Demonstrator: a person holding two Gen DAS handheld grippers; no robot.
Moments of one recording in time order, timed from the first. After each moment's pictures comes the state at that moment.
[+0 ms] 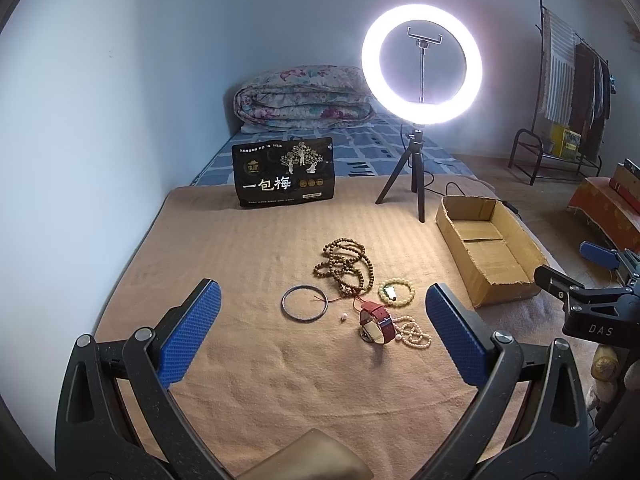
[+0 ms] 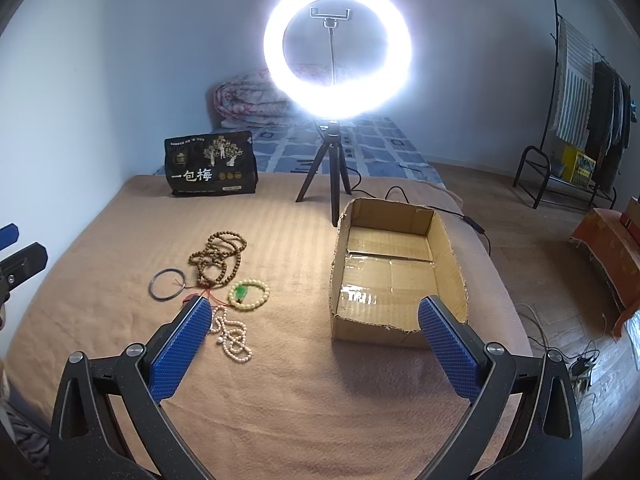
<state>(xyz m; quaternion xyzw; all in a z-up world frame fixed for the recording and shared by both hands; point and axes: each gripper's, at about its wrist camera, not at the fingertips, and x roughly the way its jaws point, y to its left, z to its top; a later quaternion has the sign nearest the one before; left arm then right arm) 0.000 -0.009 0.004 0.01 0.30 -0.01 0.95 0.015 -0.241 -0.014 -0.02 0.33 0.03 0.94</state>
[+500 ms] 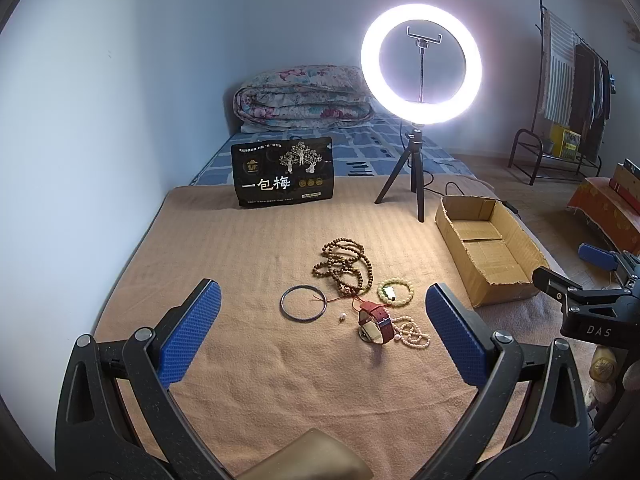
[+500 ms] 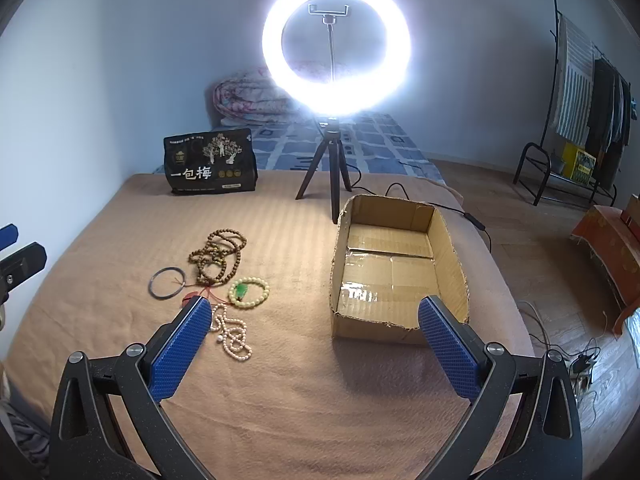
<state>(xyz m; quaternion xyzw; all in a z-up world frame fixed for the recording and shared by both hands) 0.000 -0.009 0.004 0.01 0.30 -0.01 0.95 0.017 -0.242 -0.015 -0.02 0.33 0.03 0.94</state>
